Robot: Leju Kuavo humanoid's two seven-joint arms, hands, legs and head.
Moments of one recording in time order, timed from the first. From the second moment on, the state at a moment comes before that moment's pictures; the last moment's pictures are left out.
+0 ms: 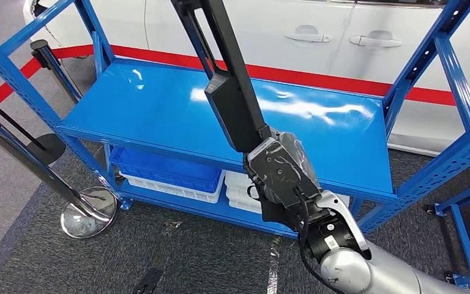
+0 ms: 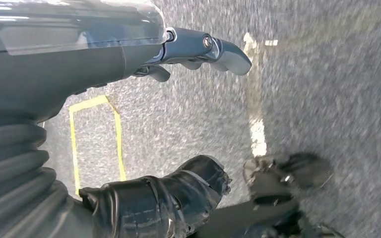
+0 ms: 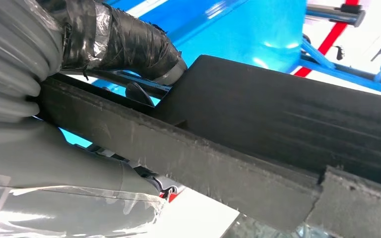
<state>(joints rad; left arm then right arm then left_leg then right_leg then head) -0.10 0.07 -0.77 -0.23 0.51 0.54 0.14 -0.64 -0.26 0.85 -1.65 0.25 -0.49 0.44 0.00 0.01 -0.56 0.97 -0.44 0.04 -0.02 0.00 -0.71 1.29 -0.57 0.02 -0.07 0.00</state>
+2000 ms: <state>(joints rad) -0.11 0.07 -0.80 -0.23 0.51 0.52 0.14 -0.62 -0.31 0.83 -1.67 0.25 -0.52 0.46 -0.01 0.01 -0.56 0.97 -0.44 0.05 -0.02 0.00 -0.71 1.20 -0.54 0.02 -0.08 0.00</state>
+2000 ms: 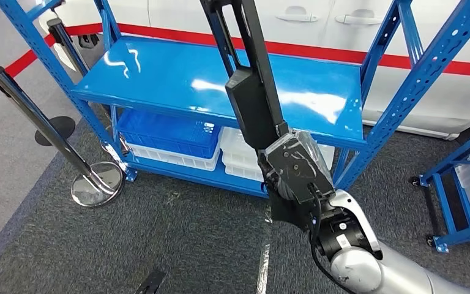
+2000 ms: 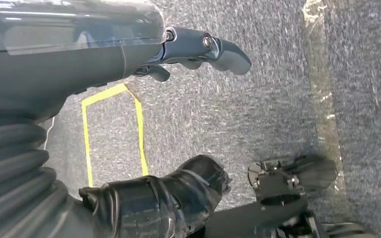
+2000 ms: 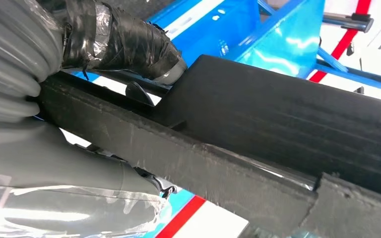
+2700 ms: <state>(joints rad) -0.10 0.07 -0.82 -0.23 0.52 0.50 0.12 -0.61 -0.32 0.82 -1.68 0.25 -0.55 0.45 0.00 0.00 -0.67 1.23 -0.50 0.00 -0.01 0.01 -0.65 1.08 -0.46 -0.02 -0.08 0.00</state>
